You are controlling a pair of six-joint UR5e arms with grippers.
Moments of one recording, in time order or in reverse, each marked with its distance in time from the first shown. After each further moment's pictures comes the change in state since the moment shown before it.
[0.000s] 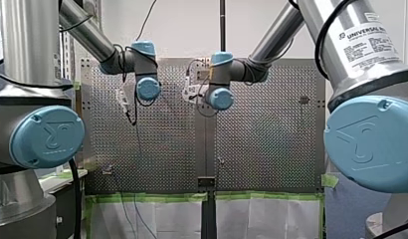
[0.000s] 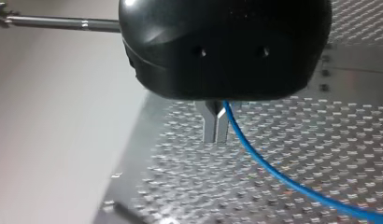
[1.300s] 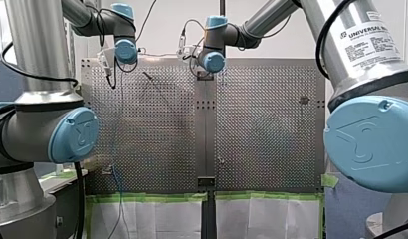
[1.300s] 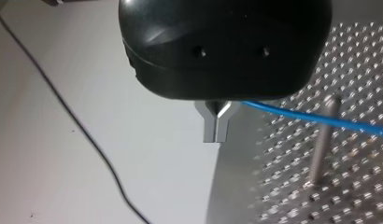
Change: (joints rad) left arm 0.305 0.150 0.244 -0.373 0.297 0.003; right arm -0.002 -0.015 -0.355 0.174 -0.075 0.040
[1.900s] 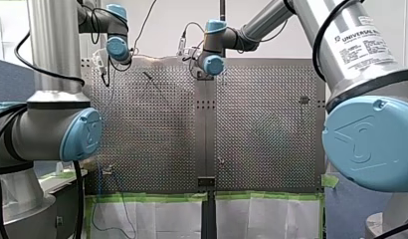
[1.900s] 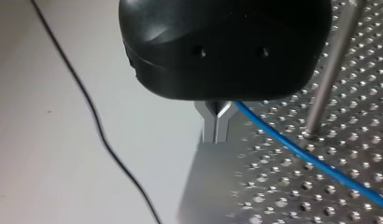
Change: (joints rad) left arm 0.137 -0.097 0.134 -0.140 0.170 -0.047; right arm -0.012 0.060 -0.063 -0.005 -0.030 0.039
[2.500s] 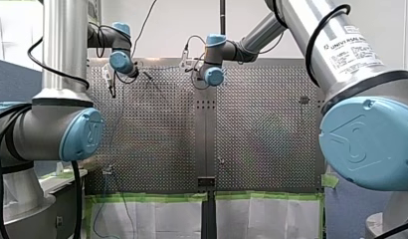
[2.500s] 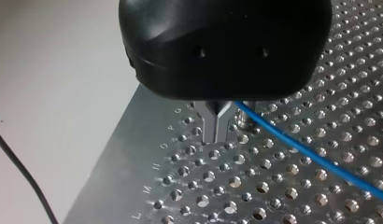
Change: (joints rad) left arm 0.015 -0.155 0.062 0.039 0.133 -0.002; right arm -0.031 0.089 -0.048 -0.021 -0.001 0.009
